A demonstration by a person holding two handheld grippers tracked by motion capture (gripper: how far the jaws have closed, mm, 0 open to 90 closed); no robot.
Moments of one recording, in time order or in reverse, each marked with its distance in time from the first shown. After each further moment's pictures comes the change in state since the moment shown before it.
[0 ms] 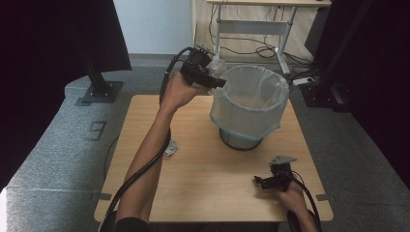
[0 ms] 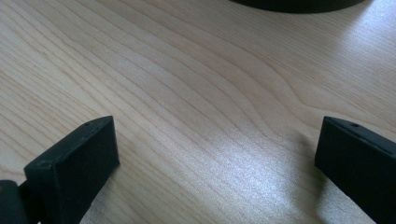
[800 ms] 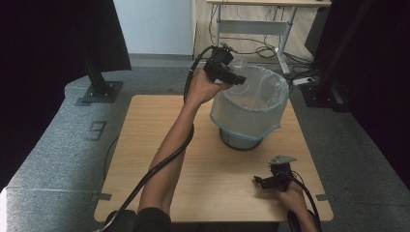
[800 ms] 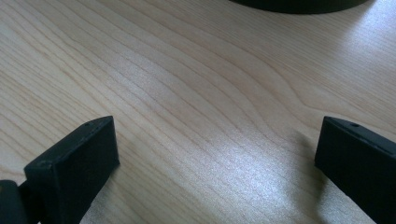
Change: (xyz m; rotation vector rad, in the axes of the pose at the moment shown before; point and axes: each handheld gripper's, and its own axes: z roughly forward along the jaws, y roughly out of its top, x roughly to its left) left arm -0.014 0.030 0.053 -0.028 -0.031 -0.006; right arm 0.000 0.000 0.000 0.000 0.005 -0.004
